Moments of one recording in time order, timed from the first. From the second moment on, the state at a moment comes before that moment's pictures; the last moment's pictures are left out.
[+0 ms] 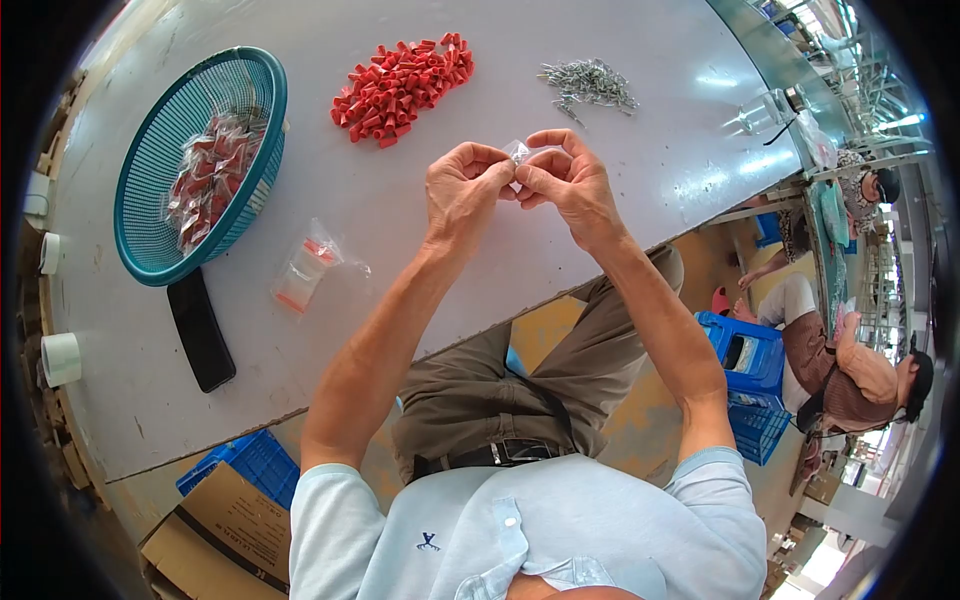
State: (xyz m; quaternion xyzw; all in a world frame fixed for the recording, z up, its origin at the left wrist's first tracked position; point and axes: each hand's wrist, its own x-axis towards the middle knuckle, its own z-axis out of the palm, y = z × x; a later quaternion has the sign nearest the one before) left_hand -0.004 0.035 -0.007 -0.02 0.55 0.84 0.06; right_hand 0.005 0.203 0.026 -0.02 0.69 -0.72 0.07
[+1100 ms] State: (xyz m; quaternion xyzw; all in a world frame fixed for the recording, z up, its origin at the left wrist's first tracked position) left_hand 0.036 -0.041 -0.003 0.07 0.53 0.84 -0.05; right_hand -0.060 0.140 0.017 -0.24 0.86 -0.45 -0.06
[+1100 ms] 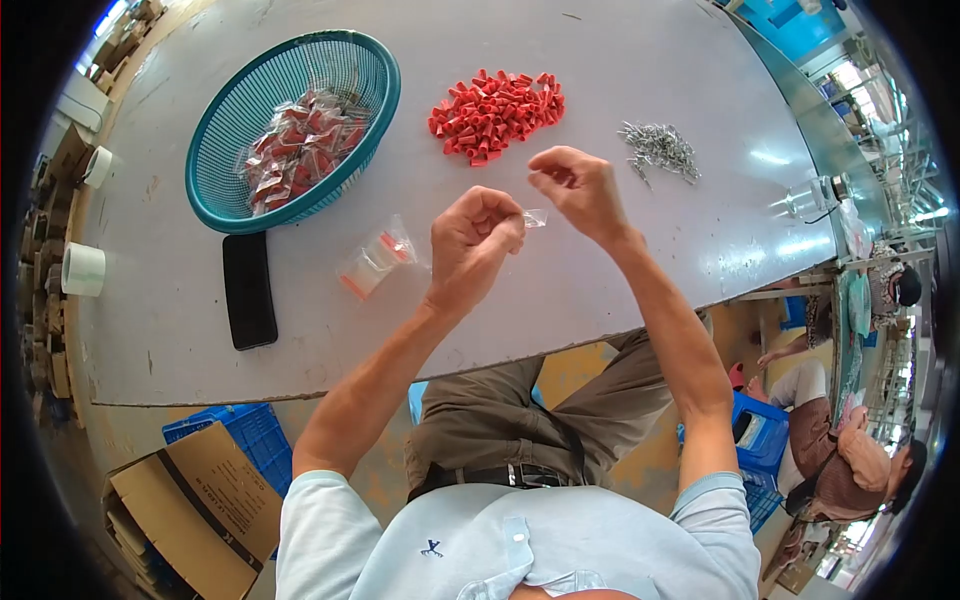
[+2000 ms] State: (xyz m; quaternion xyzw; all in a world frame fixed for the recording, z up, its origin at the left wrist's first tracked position) left_hand 0.025 -0.041 0.014 0.00 0.52 0.85 -0.09; right_hand -0.088 0.108 -0.013 -0.38 0.88 -0.28 -0.08
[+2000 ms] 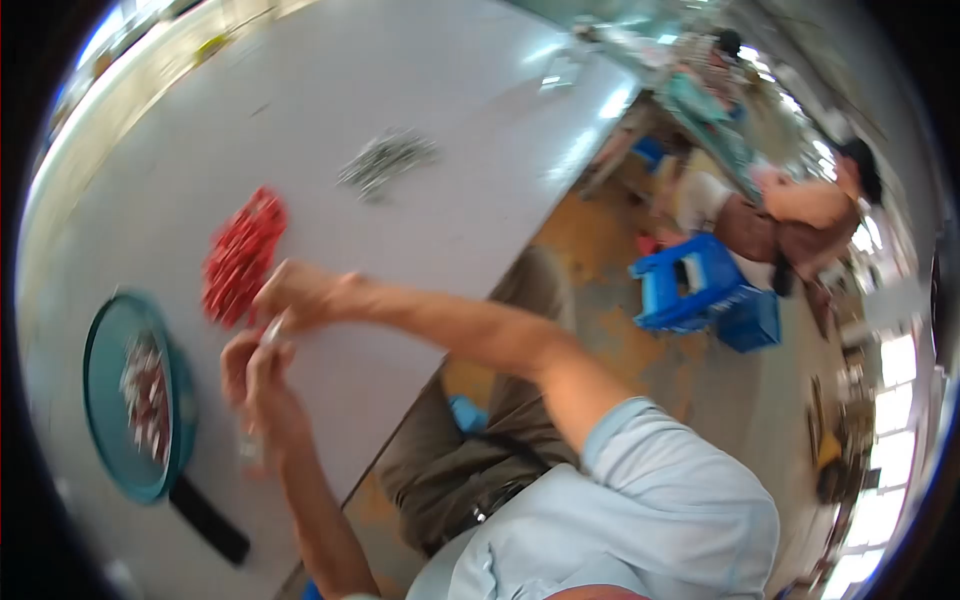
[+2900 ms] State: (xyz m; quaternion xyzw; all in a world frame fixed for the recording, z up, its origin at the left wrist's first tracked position) left_hand 0.020 -0.009 -0.009 0.06 0.76 0.64 -0.13; right_hand 0.017 0.153 0.006 0.00 0.59 -0.80 0.10
